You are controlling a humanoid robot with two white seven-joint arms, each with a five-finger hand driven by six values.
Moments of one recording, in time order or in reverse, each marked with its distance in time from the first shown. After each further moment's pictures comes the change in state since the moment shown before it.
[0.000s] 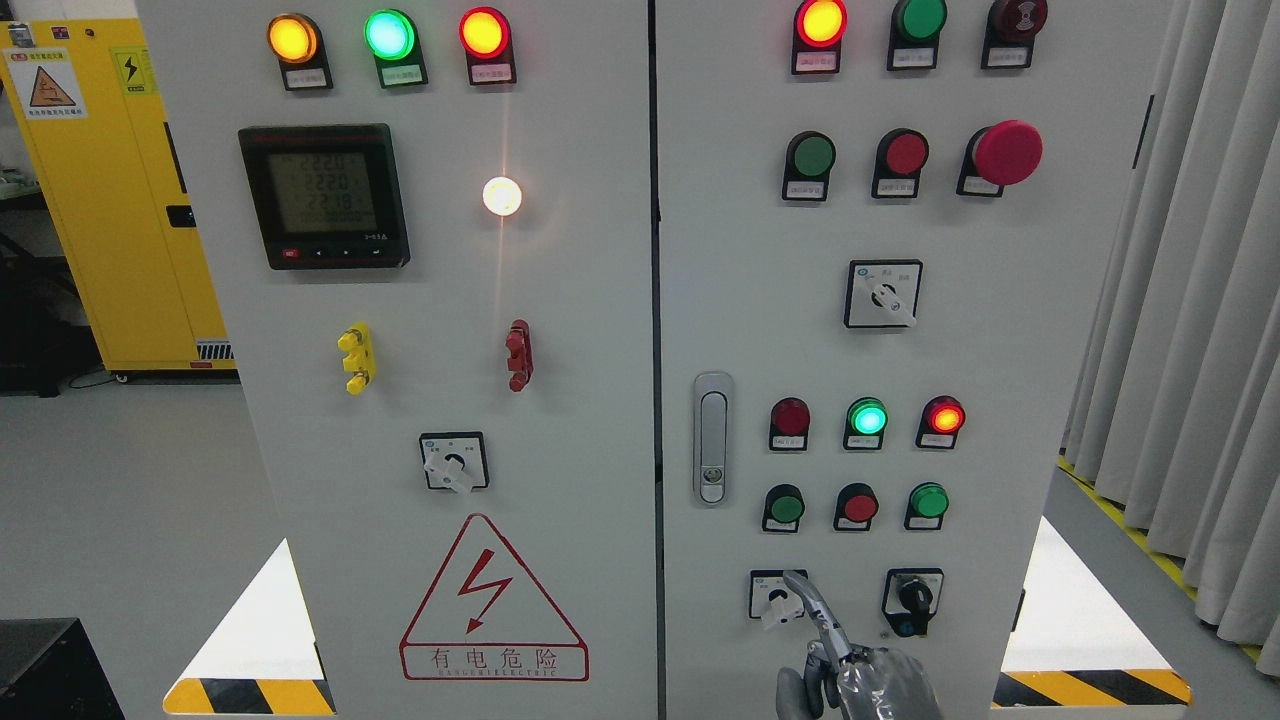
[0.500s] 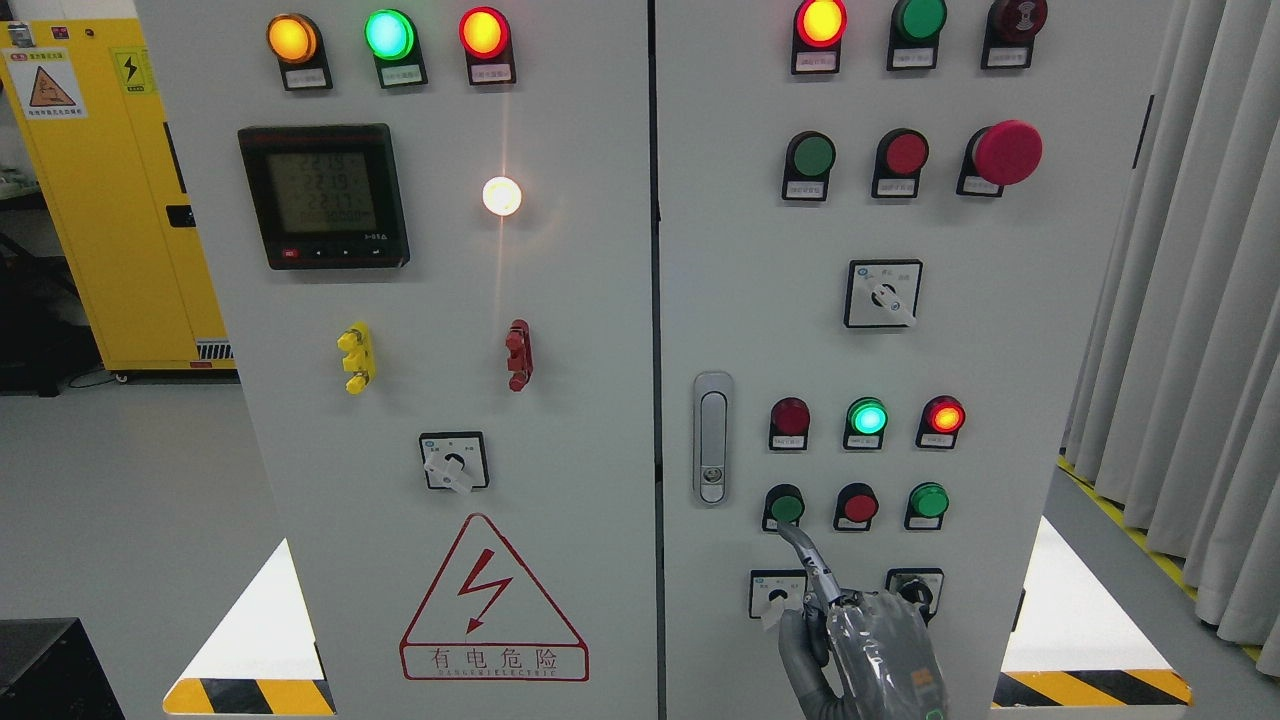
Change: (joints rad) left arm 0.000 0.000 0.000 0.000 0.000 0.000 0.000; right arm -0.095 0.001 -0.020 0.076 0.049 0.008 -0.001
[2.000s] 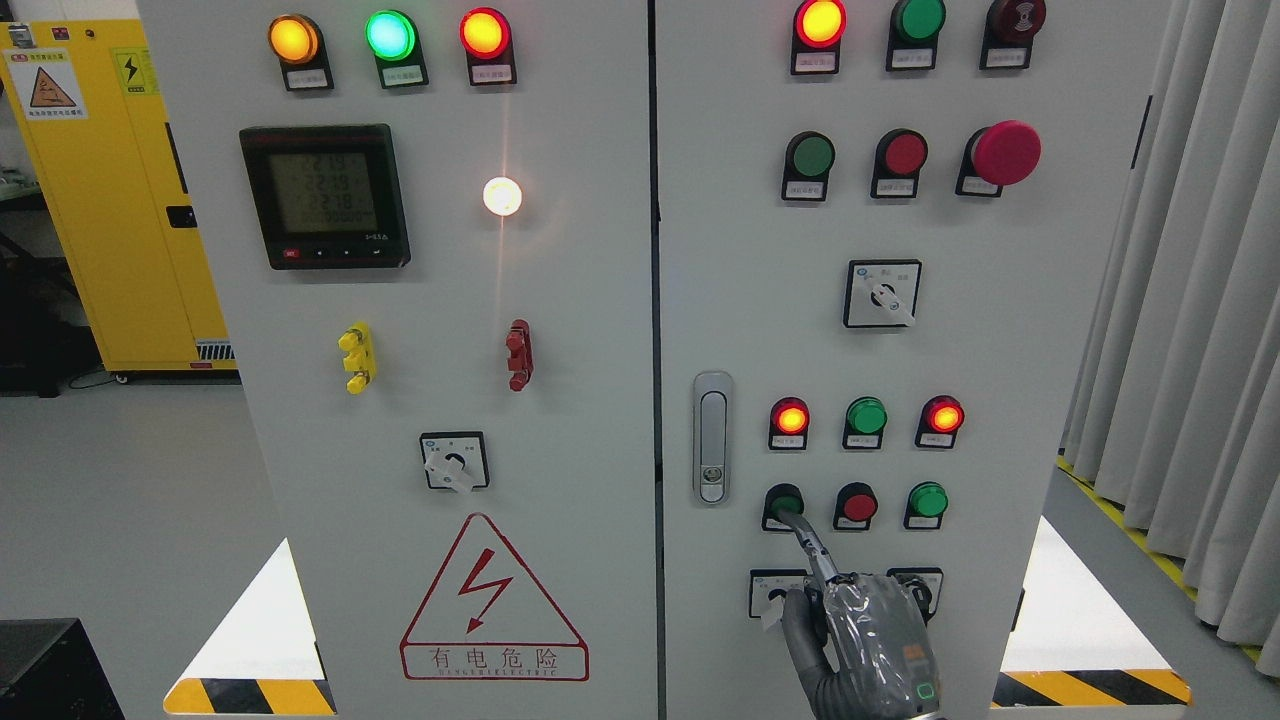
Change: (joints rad) left arm 0.000 0.000 0.000 0.000 0.000 0.000 0.000; right arm -0.050 0.001 -0.011 0.077 -0.008 0.034 0.000
